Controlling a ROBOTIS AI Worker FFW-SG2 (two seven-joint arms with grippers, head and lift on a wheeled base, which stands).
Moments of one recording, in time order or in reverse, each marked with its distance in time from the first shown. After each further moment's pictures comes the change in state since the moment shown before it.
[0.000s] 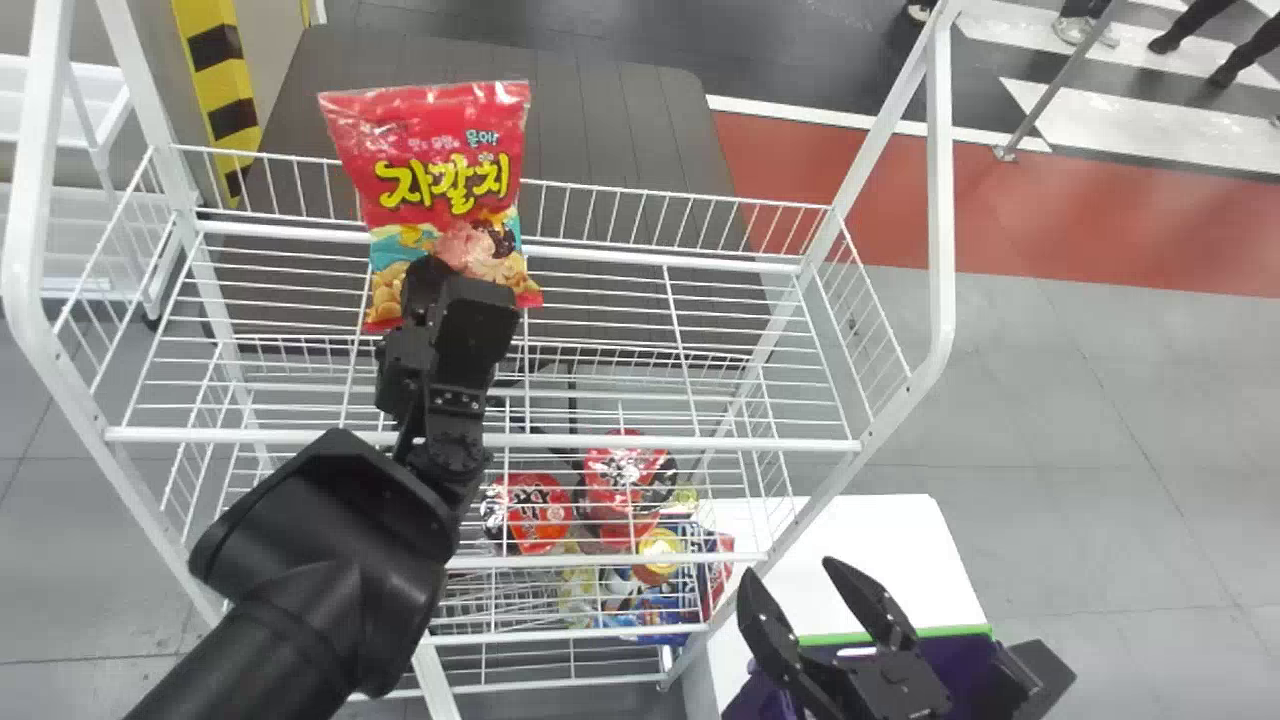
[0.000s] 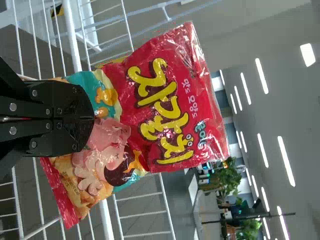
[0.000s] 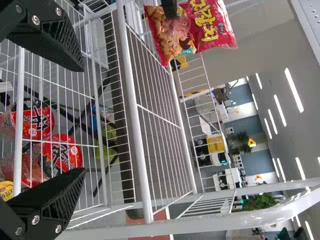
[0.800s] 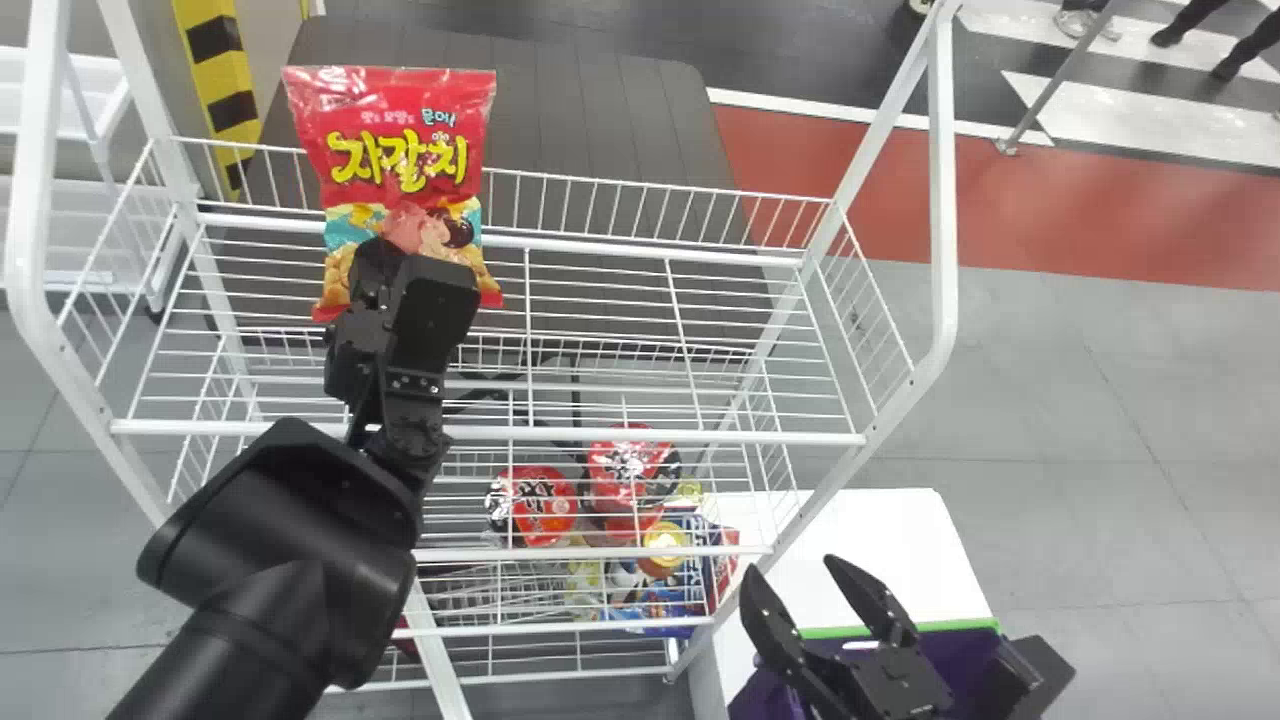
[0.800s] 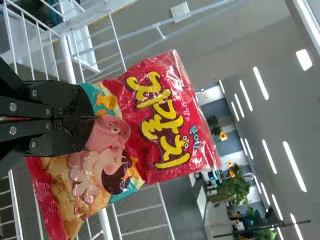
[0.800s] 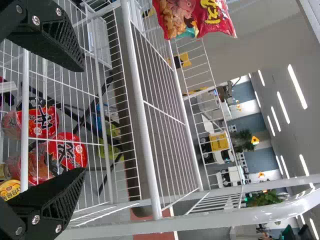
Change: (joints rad) left arm 0.067 0.000 0.136 -0.100 -0.116 0.070 -0.044; right arm -0.009 0.006 0.001 0.020 -0.001 -0.002 0.008
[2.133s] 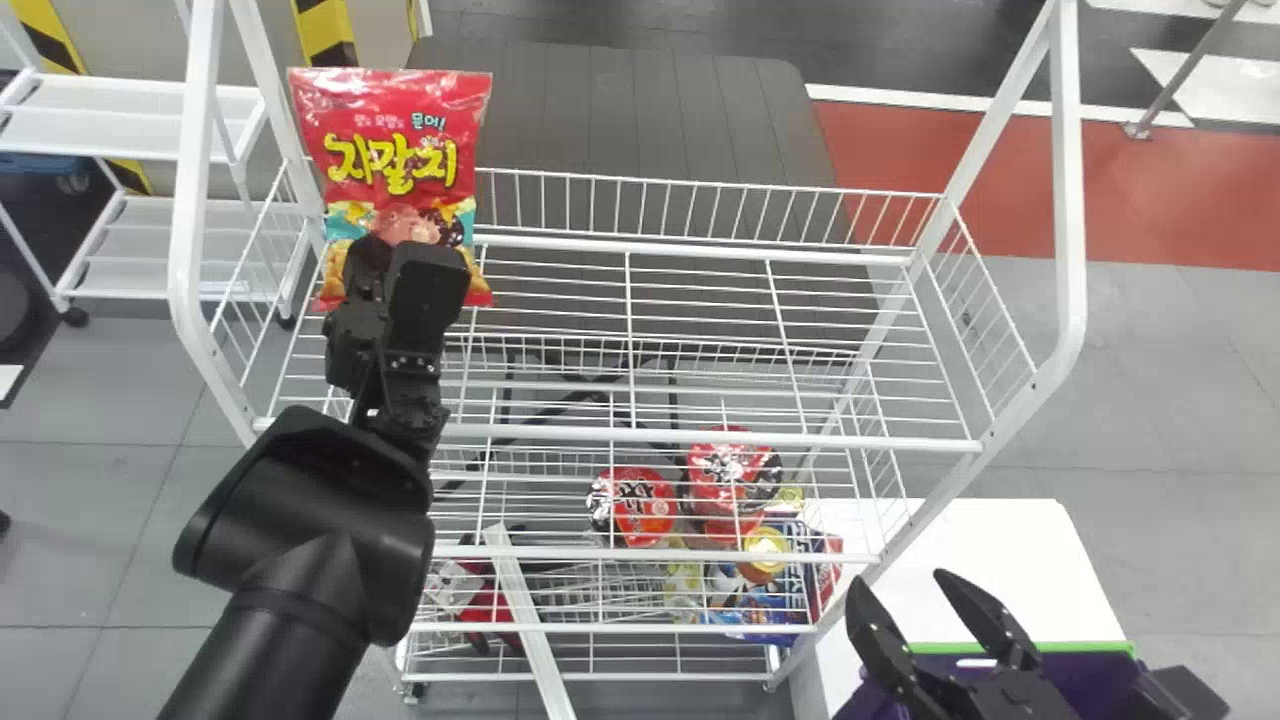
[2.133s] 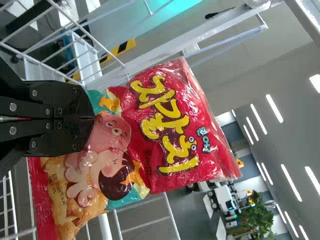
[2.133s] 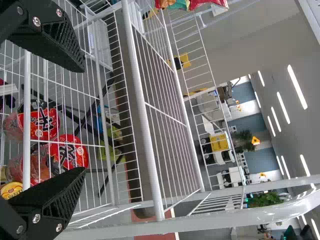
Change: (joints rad) left arm 0.034 0.000 0.219 -0.030 -0.138 0.037 -0.093; right arm 0.003 0.006 -0.003 0.003 0.000 0.001 0.011
